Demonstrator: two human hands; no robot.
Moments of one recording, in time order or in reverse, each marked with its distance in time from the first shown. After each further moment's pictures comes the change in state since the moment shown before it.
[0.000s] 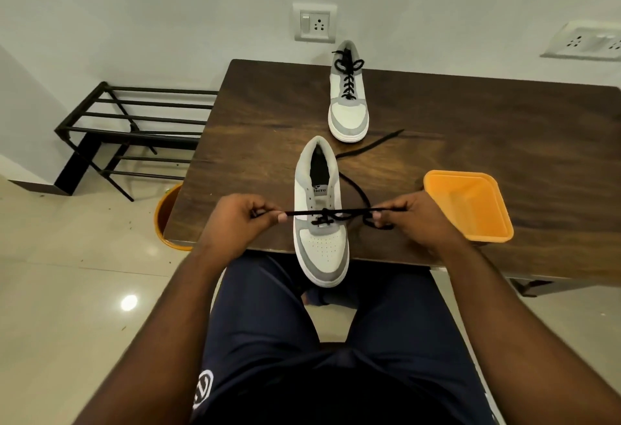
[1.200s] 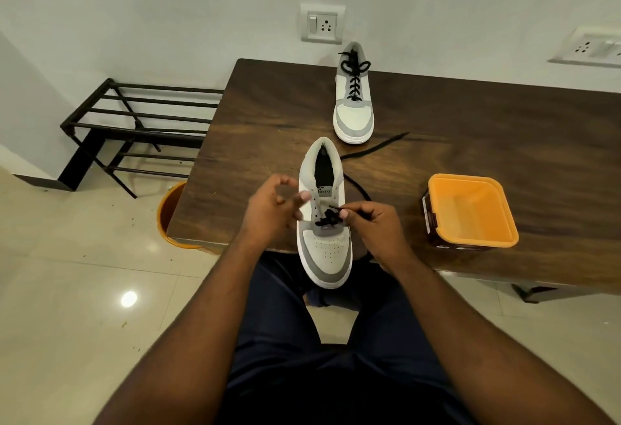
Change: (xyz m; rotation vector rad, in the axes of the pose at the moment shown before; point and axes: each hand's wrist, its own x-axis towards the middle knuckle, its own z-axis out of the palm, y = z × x) left_hand 0.029 0.011 0.042 -0.336 0.078 -0.260; right_hand 0.009 0.009 0.072 0.259 0.125 -0.127
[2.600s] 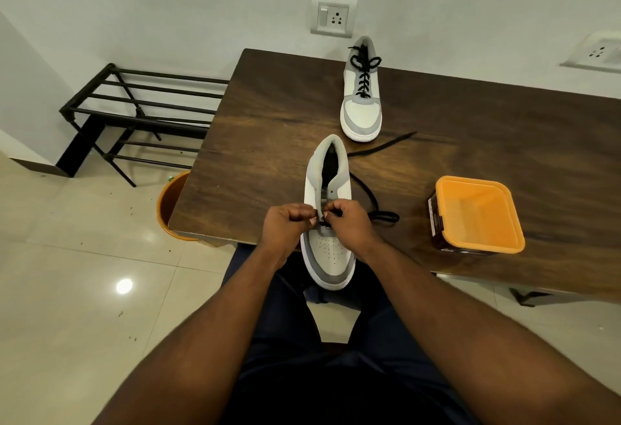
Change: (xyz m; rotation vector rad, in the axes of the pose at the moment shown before) left_hand 0.010 -0.056 0.033 -0.295 0.000 -0.078; right_hand 0.040 0.026 0.048 -0.345 -0.114 0.098
